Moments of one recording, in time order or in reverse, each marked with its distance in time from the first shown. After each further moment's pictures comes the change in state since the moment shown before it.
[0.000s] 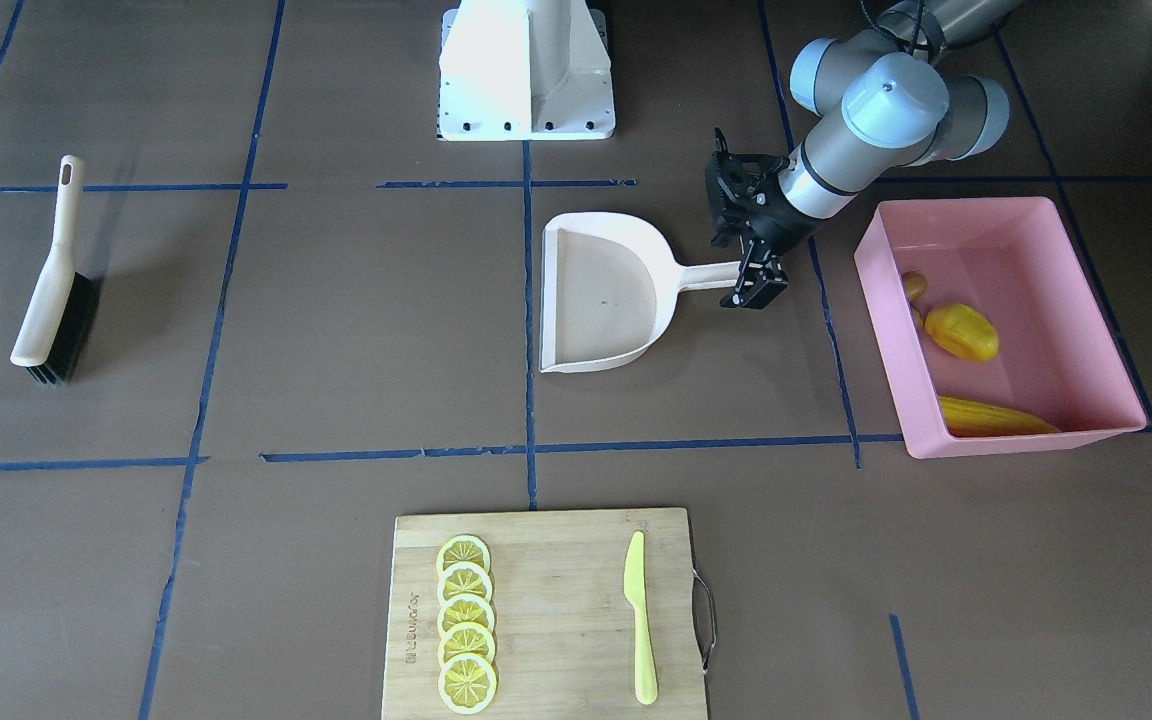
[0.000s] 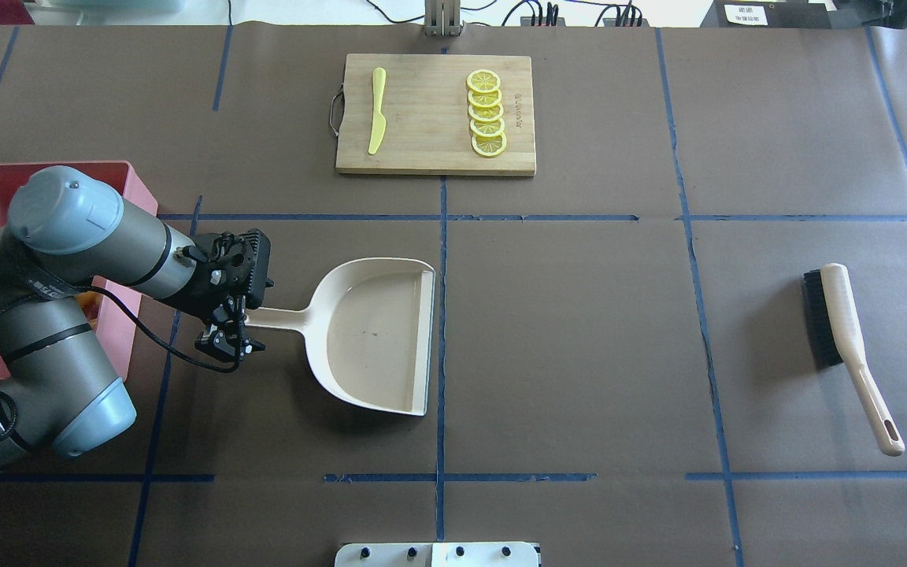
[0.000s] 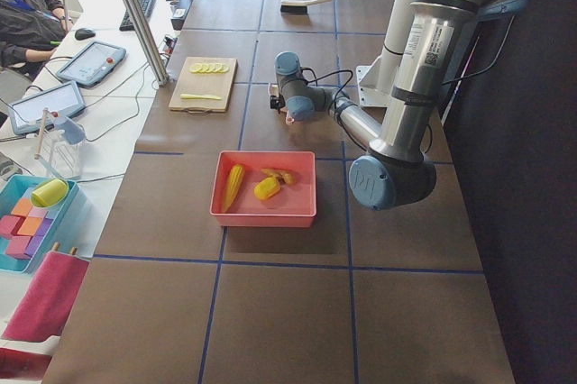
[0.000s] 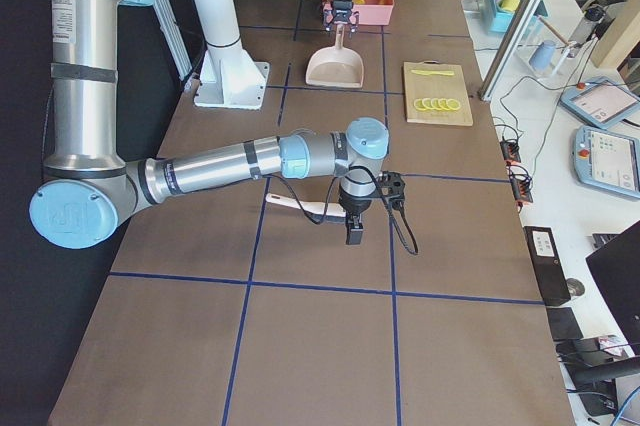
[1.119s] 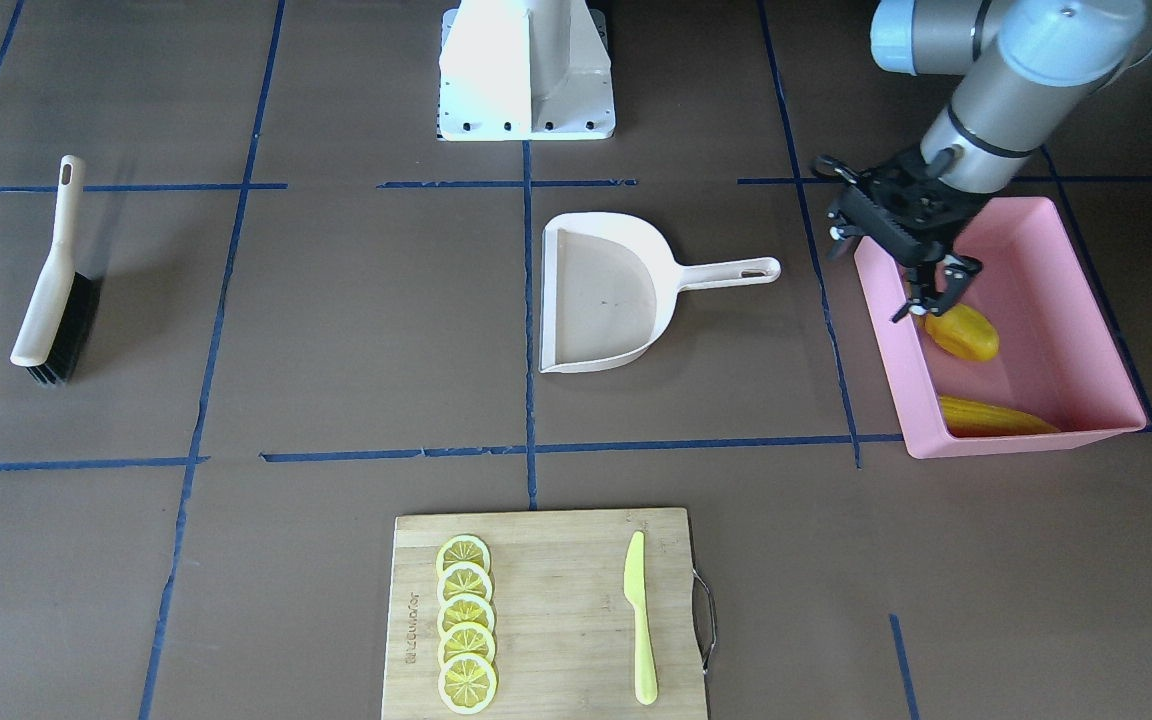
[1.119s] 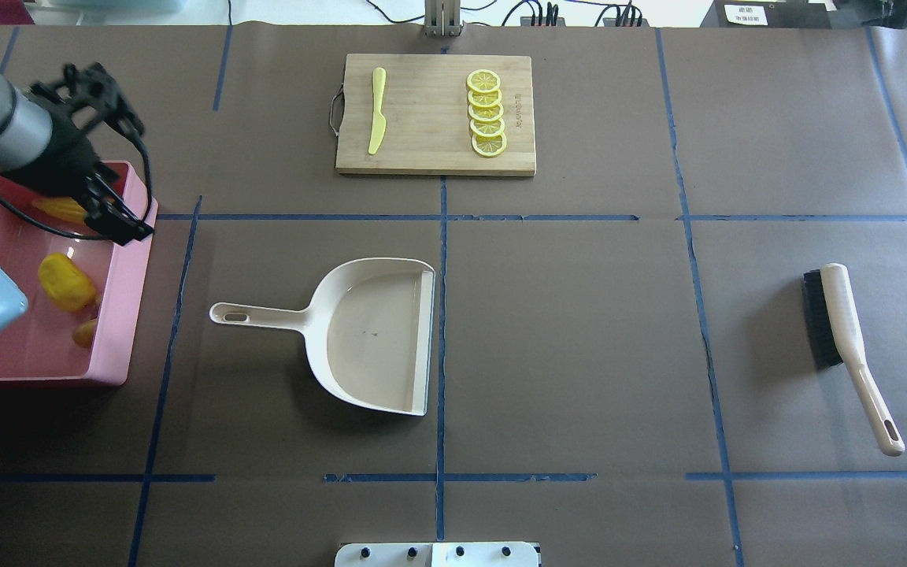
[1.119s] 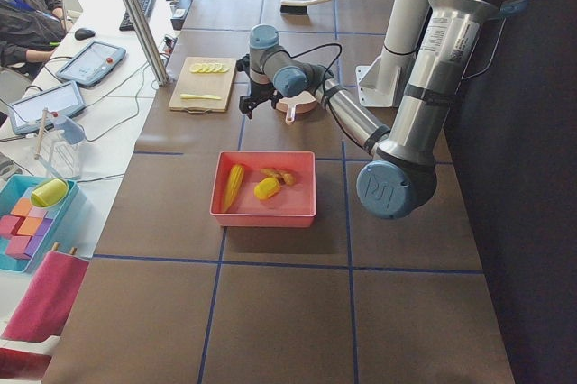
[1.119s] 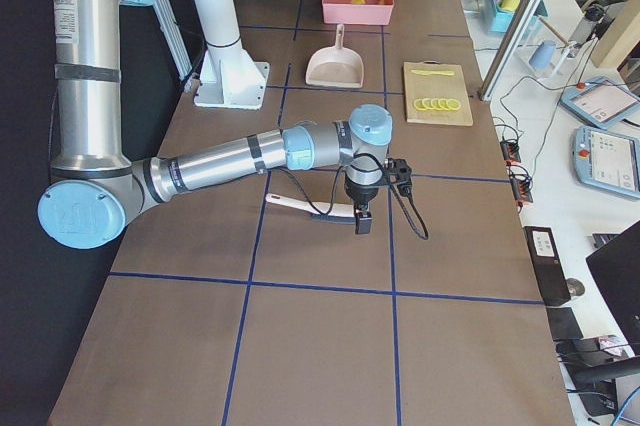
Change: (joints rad) left arm -0.336 0.014 -0.182 0.511 -0.004 -0.327; right arm 0.009 0.031 0.026 0.013 0.002 -0.003
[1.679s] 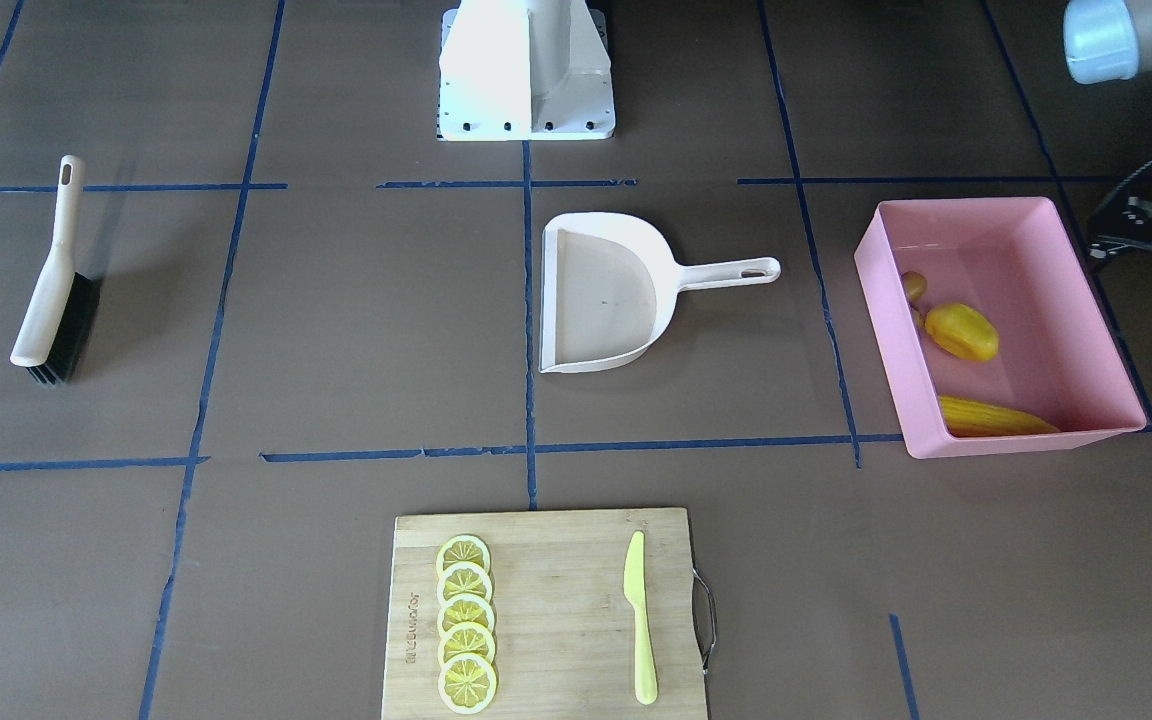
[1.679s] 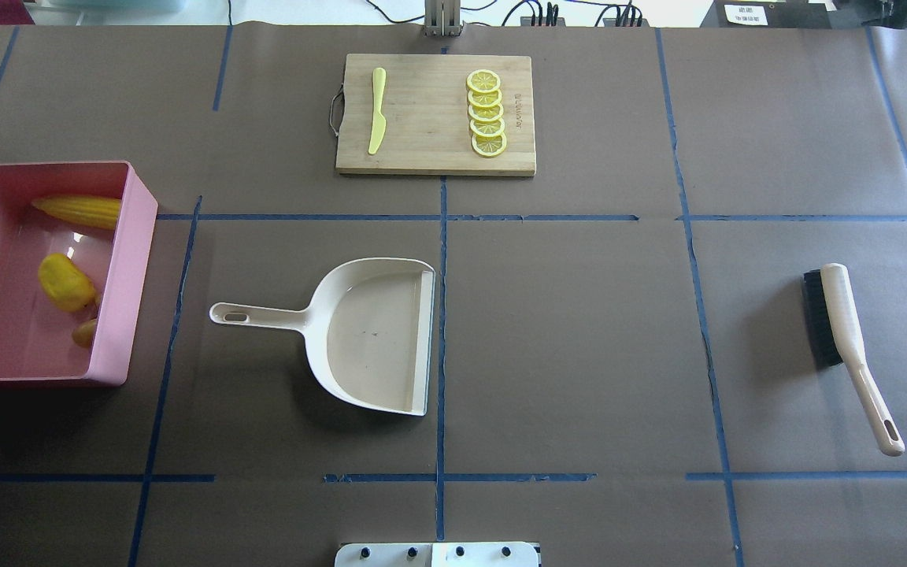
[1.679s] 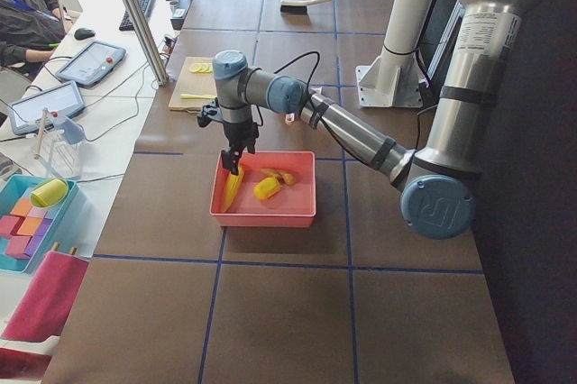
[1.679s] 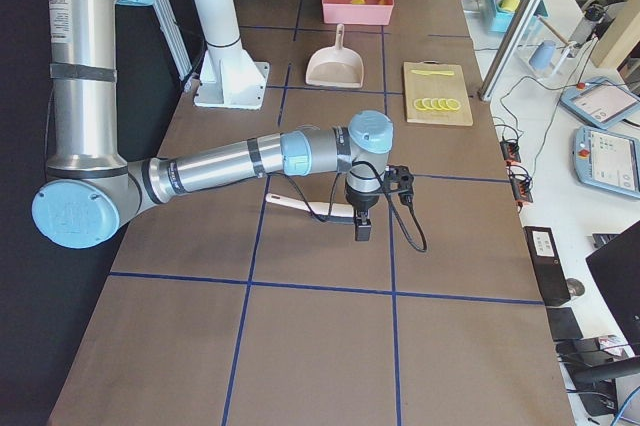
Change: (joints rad) left arm -0.333 0.135 0.090 0.257 -0.087 -0.030; right arm 0.049 -0.007 -0.048 -0.002 0.038 -0.002
